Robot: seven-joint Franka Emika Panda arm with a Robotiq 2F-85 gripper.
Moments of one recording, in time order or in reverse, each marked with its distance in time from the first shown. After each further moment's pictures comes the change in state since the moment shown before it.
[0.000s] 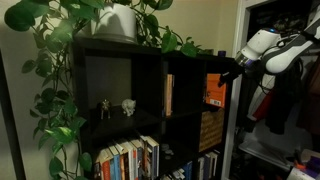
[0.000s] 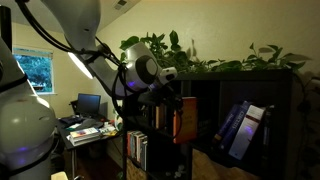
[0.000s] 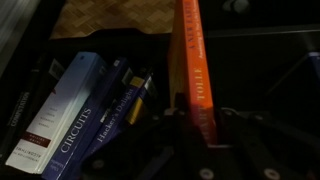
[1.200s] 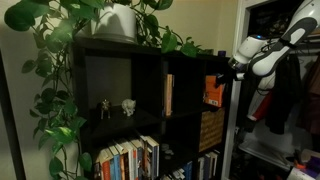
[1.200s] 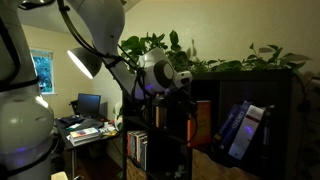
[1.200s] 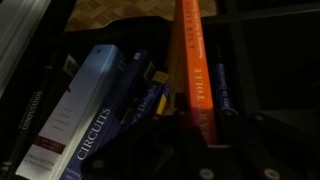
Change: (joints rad) arm -0.038 0.227 -0.003 0.162 0.050 0.063 0.012
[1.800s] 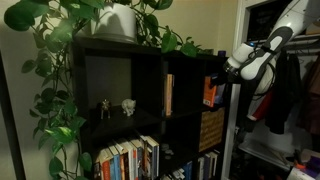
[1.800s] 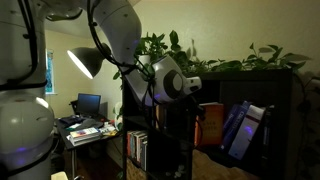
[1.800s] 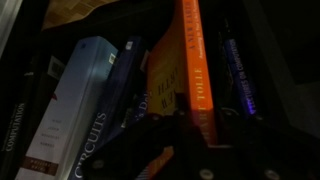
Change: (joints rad) arm 0.007 0.193 -0.013 0.100 0.170 0.159 0.009
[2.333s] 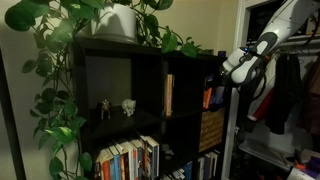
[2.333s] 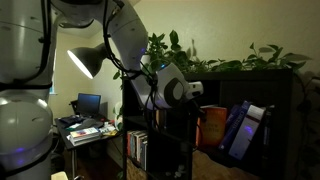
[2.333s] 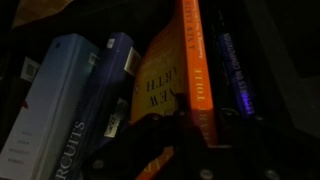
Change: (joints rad) arm -0.047 0.109 0.099 0.047 0.199 0.078 -0.117
